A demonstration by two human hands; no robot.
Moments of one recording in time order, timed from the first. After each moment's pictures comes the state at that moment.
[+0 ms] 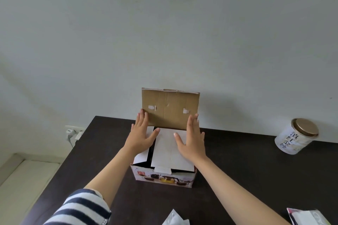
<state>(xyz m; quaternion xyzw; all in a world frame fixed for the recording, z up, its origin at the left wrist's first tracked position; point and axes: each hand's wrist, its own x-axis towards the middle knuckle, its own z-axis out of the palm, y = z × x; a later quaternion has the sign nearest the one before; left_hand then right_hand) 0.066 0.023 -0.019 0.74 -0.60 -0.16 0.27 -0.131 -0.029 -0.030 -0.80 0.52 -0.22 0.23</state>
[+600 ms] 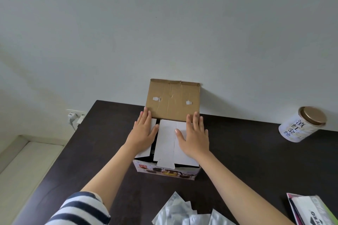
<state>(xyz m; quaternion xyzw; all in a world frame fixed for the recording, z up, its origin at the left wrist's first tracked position) 0.062 0.048 -0.045 0.76 -0.59 -0.20 0.19 -0.131 -0.010 -0.043 -0.81 0.55 -0.04 0.18</state>
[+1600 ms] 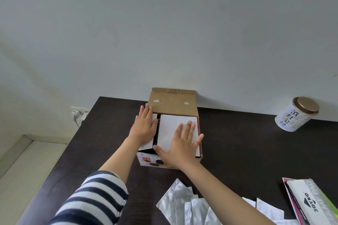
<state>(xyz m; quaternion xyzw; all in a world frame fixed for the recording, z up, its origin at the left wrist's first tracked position) 0.056 0.060 -0.042 0.76 -0.59 -0.19 0.20 -0.107 0.073 -0.037 -0.80 0.58 0.01 0.14</state>
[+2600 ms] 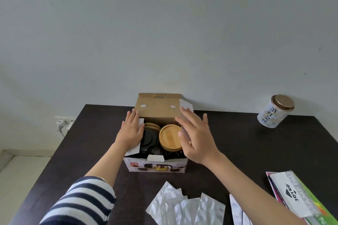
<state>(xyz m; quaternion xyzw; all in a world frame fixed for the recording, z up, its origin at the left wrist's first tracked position) 0.059 0.061 -0.044 0.76 -0.59 -0.18 0.19 -0.194 0.052 0.025 -0.87 0.37 -0.31 0.14</state>
